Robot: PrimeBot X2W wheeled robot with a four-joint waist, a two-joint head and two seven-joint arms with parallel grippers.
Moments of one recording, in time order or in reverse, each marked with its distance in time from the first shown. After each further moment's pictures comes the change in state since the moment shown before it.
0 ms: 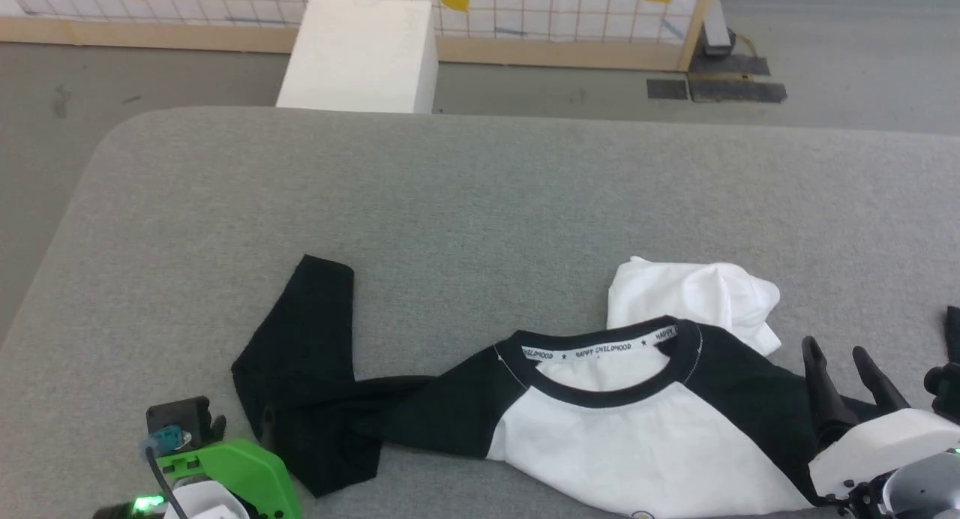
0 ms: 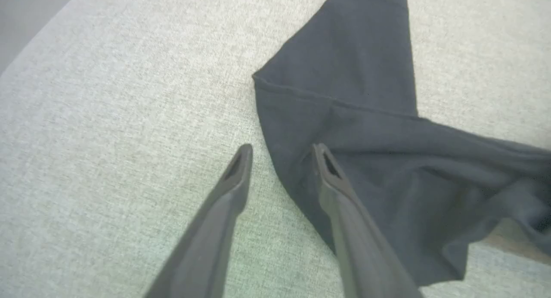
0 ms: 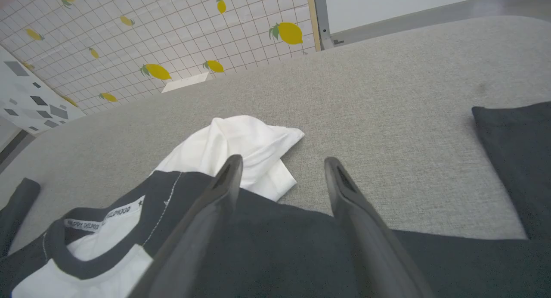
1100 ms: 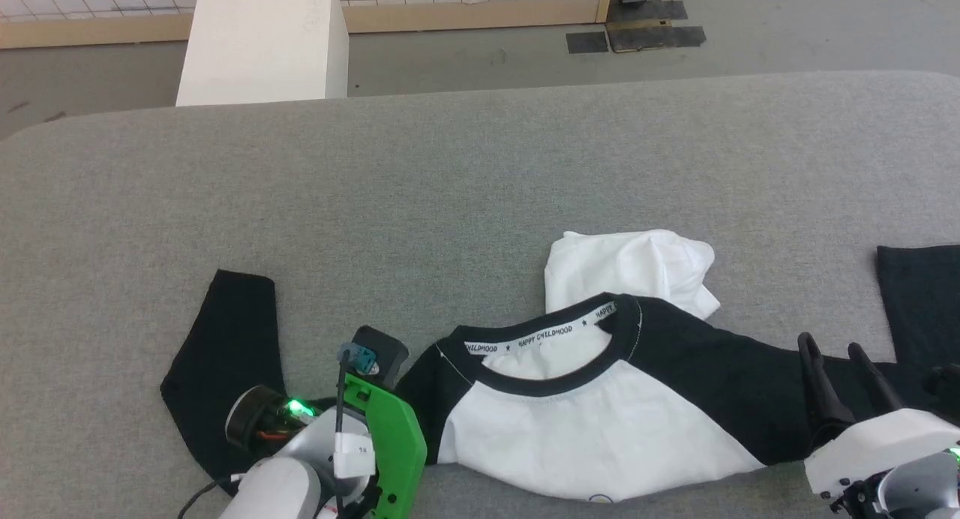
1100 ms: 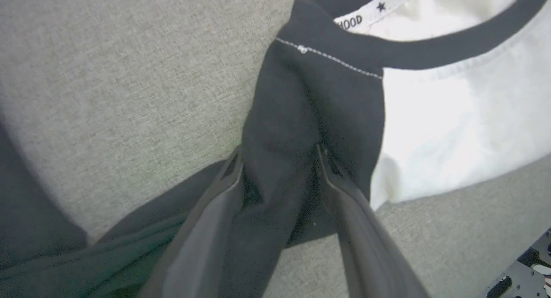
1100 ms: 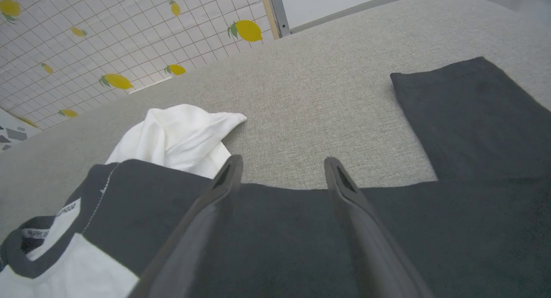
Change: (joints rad) left arm -0.211 0.057 -0.353 -0.090 0.022 -0.267 0.421; right arm -0.003 0.000 0.013 0.011 0.023 0.000 -0.032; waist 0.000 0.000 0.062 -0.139
